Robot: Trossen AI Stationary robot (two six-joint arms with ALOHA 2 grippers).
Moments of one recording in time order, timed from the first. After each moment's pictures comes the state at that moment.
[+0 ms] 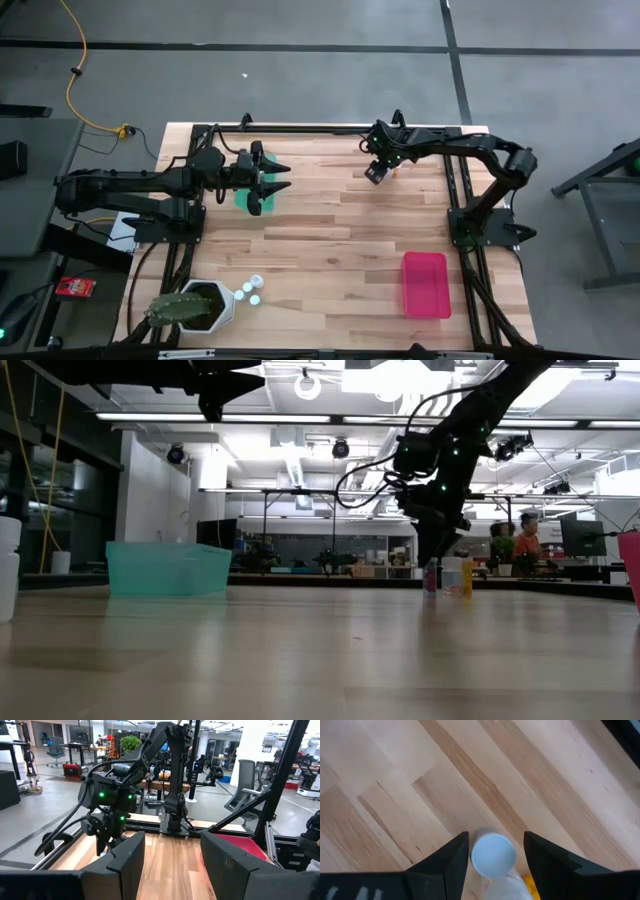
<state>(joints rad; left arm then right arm) 0.31 0.94 0.56 0.37 0.14 -0.08 -0.59 1.63 0.99 -0.54 0.05 0.07</state>
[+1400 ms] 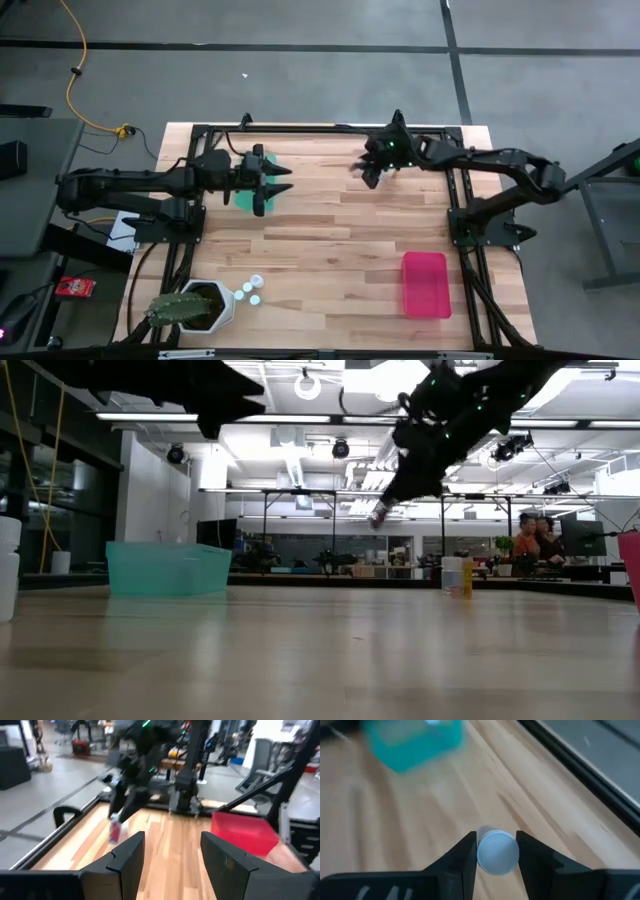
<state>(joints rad) 0.31 0.97 0.56 0.28 0.08 -0.08 -0.45 1.37 0.85 -0.15 -0.12 0.08</state>
